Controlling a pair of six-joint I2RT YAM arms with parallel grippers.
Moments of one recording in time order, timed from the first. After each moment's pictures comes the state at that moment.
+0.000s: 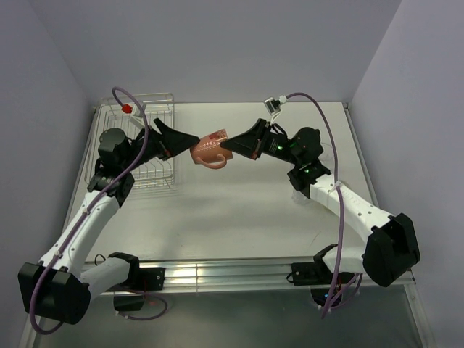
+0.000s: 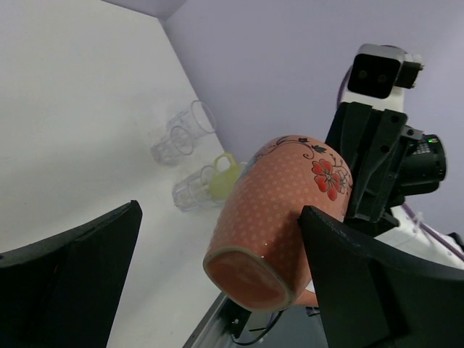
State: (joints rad) left arm -0.25 1.06 0.90 0.13 0.64 -0.88; right arm 0.51 1.26 0.92 0.64 -0.72 1.07
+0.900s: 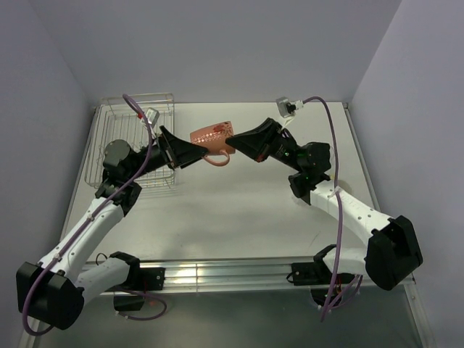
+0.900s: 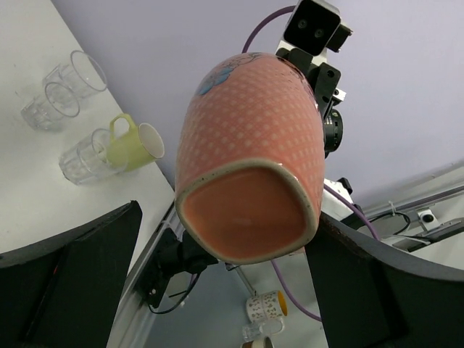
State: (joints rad) left arm -0.36 1.03 0.81 0.41 0.77 -1.19; right arm 0.52 1.23 0.83 1.00 -0.65 1.11
